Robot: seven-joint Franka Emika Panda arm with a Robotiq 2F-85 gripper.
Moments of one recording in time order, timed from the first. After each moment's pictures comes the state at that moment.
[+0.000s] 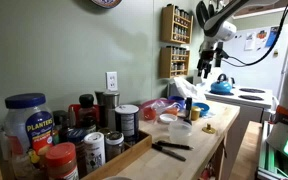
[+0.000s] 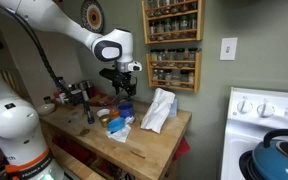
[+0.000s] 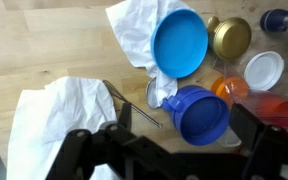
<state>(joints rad) -0.04 -0.33 -0.34 -2.49 0.13 2.16 -0.39</state>
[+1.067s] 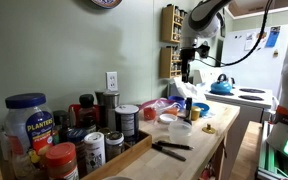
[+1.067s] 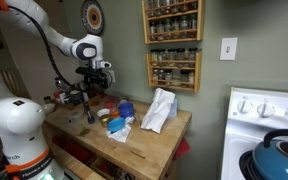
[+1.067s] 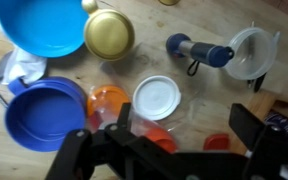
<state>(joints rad) 0.16 -0.31 0.02 -2.50 0.24 2.16 -0.33</state>
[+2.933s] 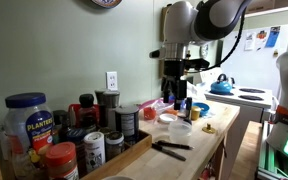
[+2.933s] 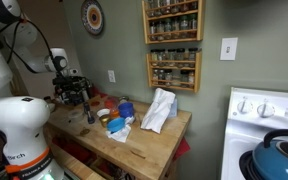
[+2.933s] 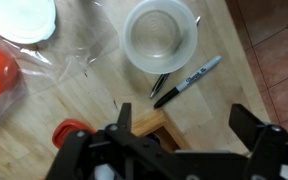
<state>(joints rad) 0.41 -0.10 0.35 -2.45 0.10 2.42 -0.36</state>
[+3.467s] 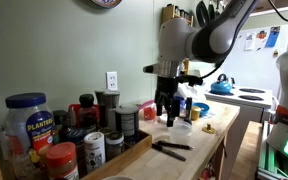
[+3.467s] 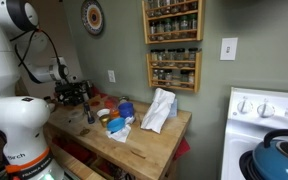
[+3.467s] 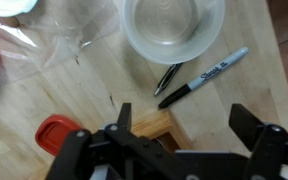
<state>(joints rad) 0.41 0.08 0.38 -2.42 -0.09 2.58 -0.24</state>
